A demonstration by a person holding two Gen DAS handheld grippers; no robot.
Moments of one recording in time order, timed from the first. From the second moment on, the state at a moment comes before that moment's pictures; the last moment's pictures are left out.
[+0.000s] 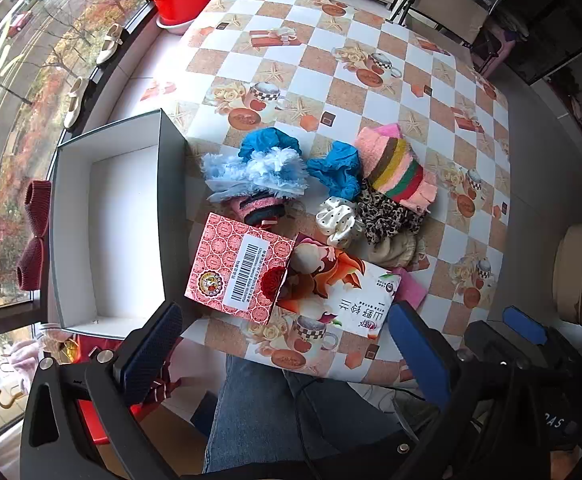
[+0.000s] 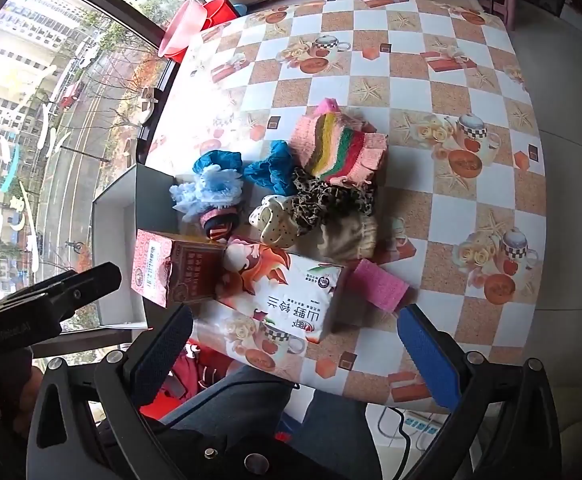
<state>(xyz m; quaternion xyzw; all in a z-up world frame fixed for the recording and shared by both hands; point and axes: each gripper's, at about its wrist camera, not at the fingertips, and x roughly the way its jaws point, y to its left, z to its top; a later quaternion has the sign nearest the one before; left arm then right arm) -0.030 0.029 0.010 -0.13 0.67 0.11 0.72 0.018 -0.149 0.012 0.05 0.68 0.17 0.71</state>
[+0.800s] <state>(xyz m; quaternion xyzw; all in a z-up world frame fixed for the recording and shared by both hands) -0.034 0.024 0.021 -0.13 0.68 0.12 0.71 0.012 -0.147 0.007 0.07 0.69 0.18 0.70</state>
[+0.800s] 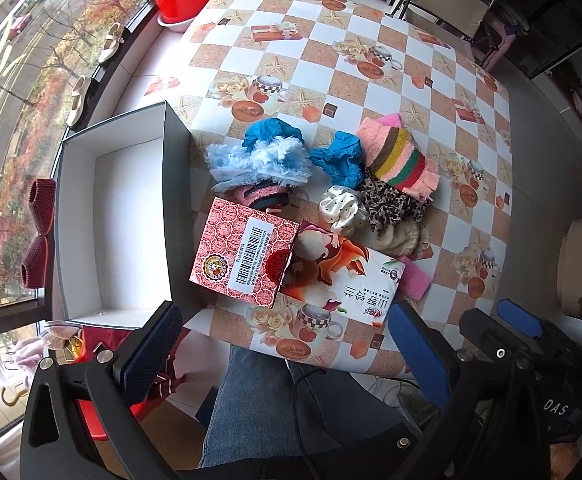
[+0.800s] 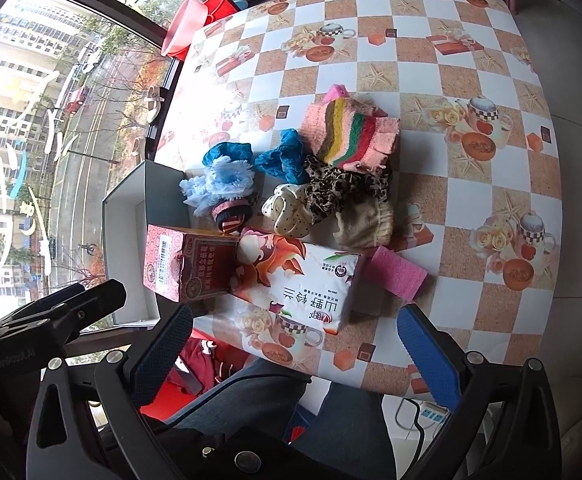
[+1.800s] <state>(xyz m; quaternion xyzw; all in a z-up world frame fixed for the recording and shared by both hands) 0.057 0.083 -0.052 -0.11 0.73 0.06 0.67 0.021 -0.167 -0.040 0.16 0.71 0.06 0.69</state>
